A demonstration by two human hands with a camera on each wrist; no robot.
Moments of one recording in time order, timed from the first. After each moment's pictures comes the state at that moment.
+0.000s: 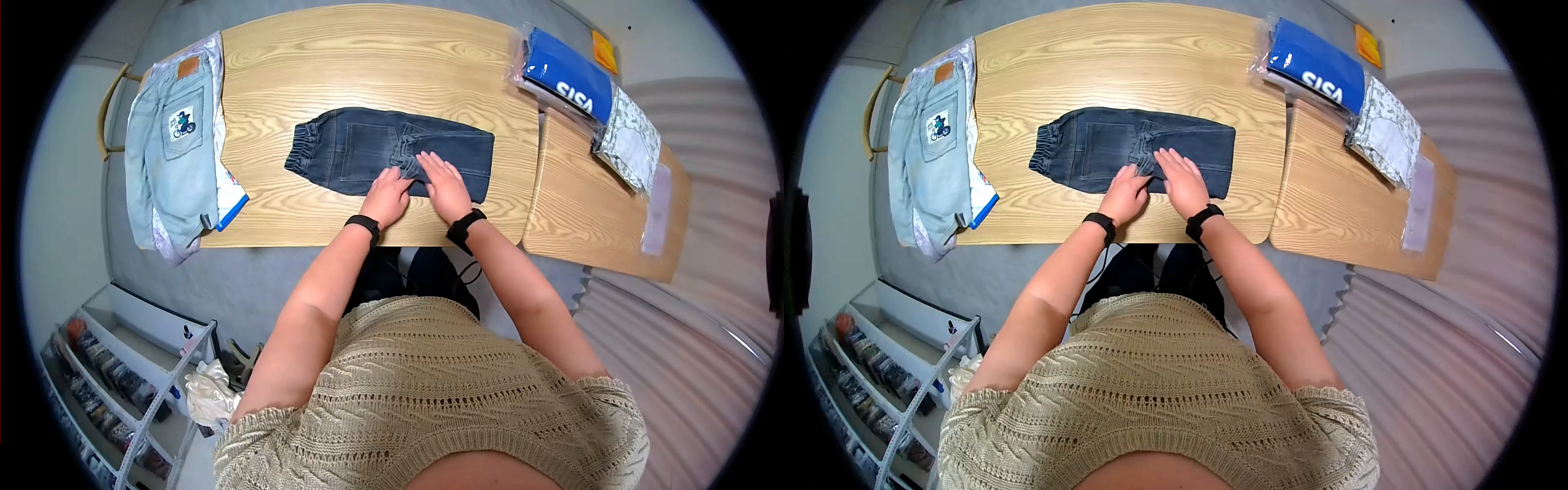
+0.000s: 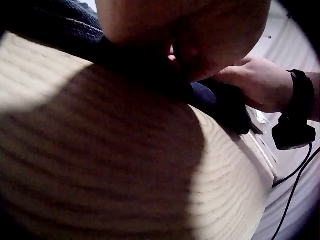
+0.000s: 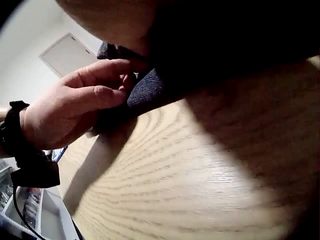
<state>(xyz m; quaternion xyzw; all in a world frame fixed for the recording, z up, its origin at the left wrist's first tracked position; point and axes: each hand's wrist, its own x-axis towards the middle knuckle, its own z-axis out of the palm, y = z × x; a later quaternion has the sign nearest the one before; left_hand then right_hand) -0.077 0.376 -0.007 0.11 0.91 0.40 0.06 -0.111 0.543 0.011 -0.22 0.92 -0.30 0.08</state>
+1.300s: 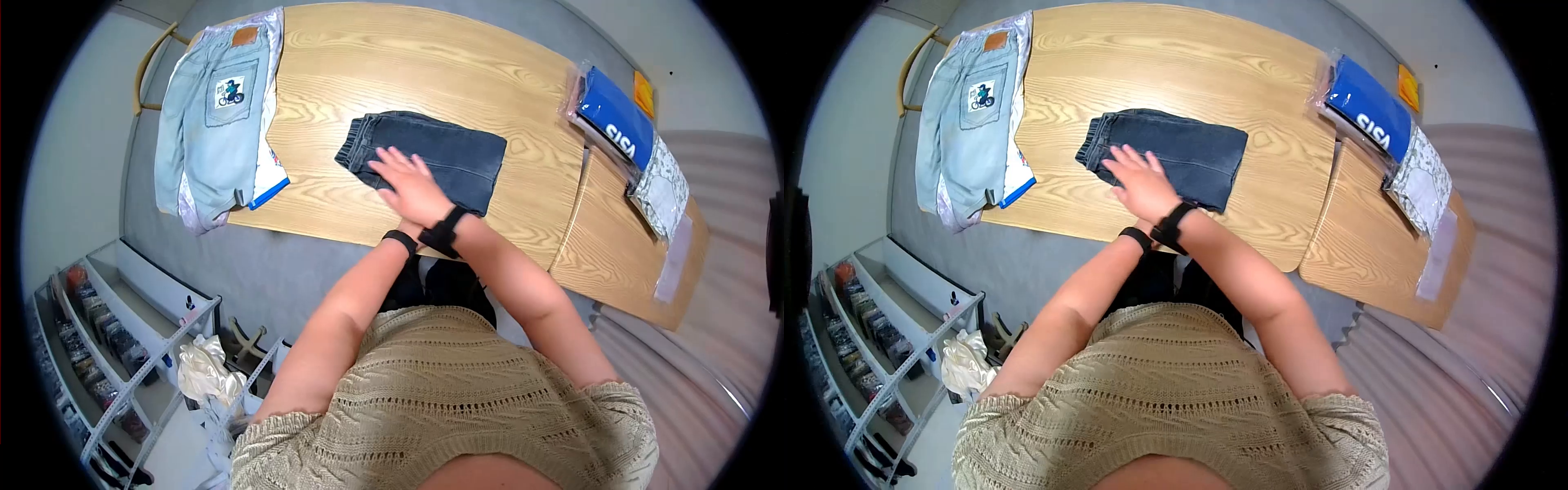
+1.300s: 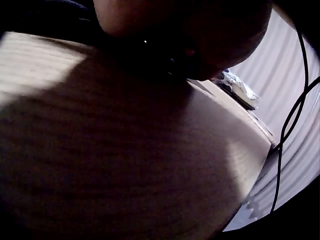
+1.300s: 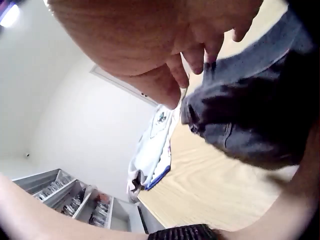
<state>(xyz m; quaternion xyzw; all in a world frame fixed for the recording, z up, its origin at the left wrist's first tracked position) -0.031 0.367 -0.064 -0.14 0.47 0.84 0.23 -0.116 0.403 0.058 -0.38 0.85 -0.31 0.19</state>
